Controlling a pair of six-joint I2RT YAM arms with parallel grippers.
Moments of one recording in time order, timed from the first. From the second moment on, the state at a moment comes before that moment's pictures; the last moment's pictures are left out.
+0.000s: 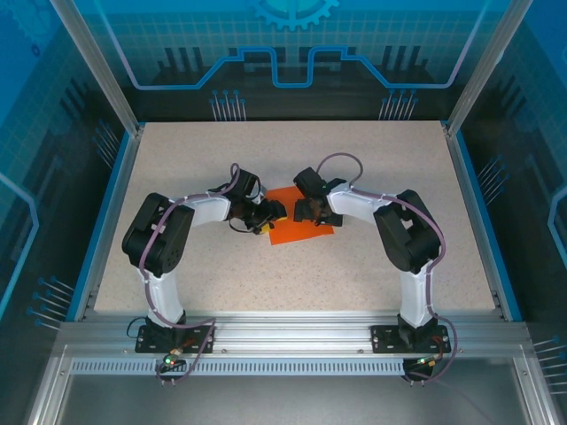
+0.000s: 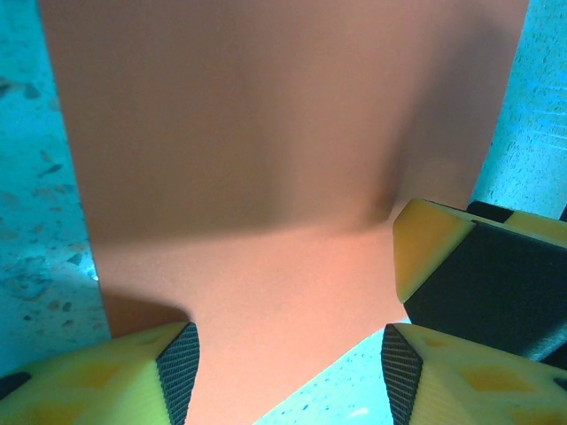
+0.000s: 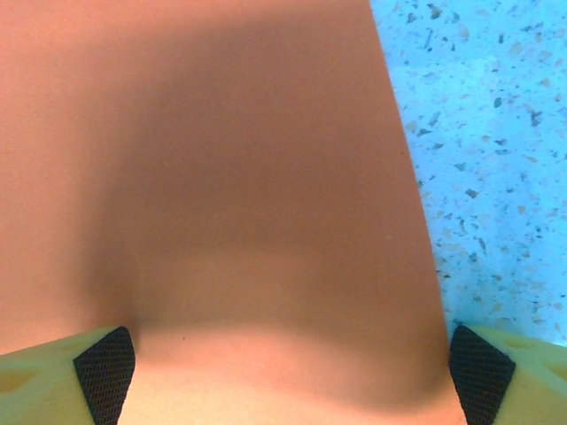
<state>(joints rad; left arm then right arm) -0.37 1.90 1.06 -0.21 0.57 -0.85 0.61 2.00 1.33 -0.62 0.17 0.72</state>
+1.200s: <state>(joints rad) -0.19 1.60 0.97 -0.23 0.58 -0.81 0.61 1.82 1.19 -0.38 -0.05 0.66</state>
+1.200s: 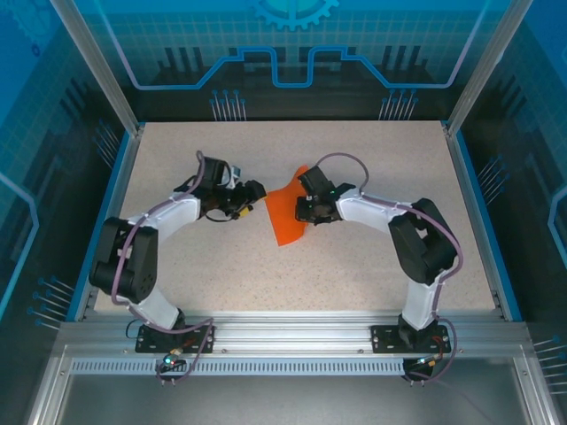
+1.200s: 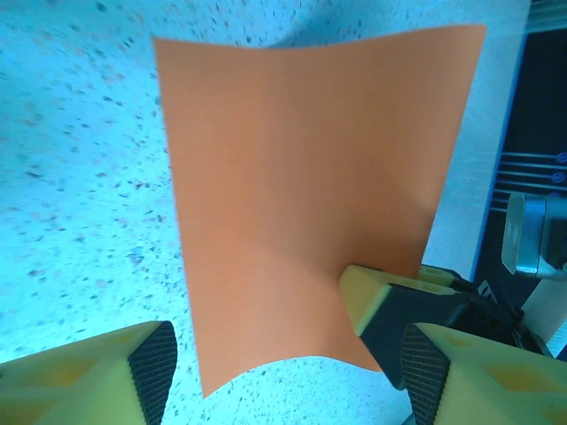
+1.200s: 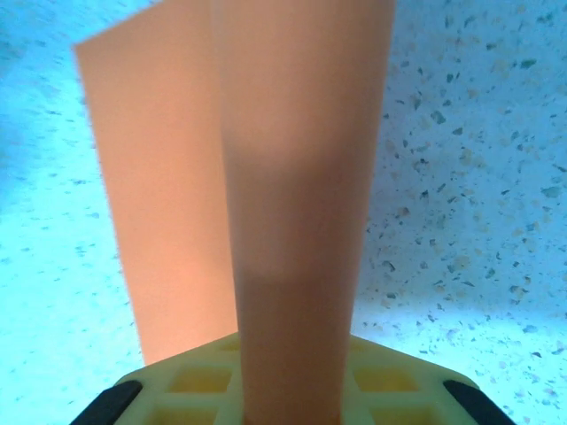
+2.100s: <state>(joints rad) -0.25 1.39 0.85 0.39 0.81 -1.10 0.36 1.17 0.79 0.31 -0.50 0.77</state>
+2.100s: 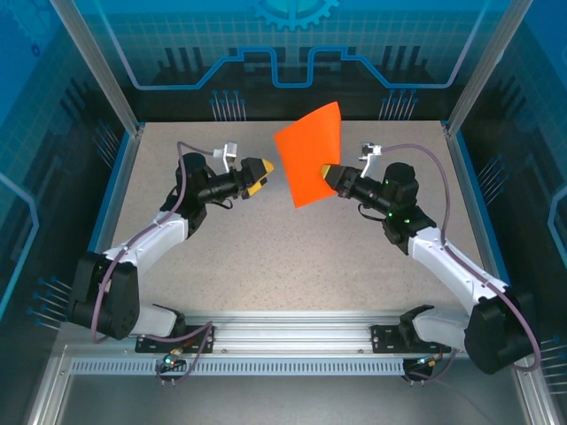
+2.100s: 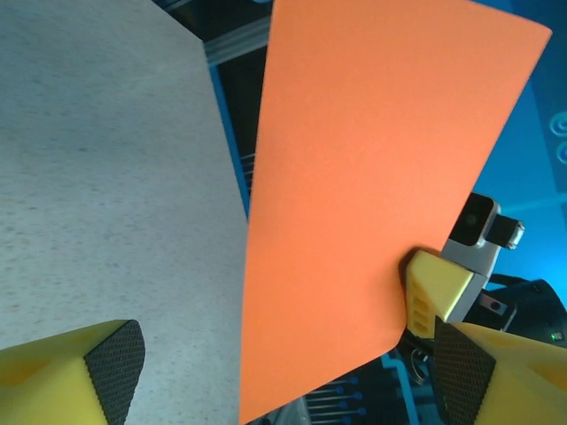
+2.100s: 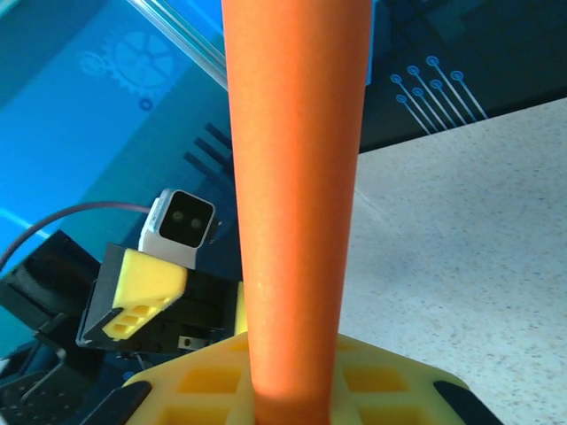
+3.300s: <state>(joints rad) -0.39 1.49 0.98 0.05 0.69 -0.85 0.36 1.11 0.67 0.05 -0.38 0.82</state>
